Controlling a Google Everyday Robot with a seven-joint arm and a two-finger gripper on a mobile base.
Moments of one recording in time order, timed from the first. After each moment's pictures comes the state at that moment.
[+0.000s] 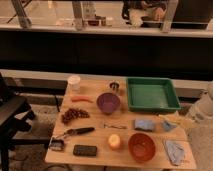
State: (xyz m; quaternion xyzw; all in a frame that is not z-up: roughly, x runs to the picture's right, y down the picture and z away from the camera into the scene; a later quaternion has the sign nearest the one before) arm 0.403 0.177 0.709 -0.37 0.01 0.37 0.85
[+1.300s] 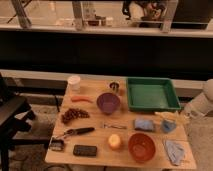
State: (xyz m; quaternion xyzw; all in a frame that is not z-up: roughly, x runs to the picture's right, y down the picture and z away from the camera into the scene) arm 0.403 0.171 0.753 -0.38 -0.01 0.40 0.84
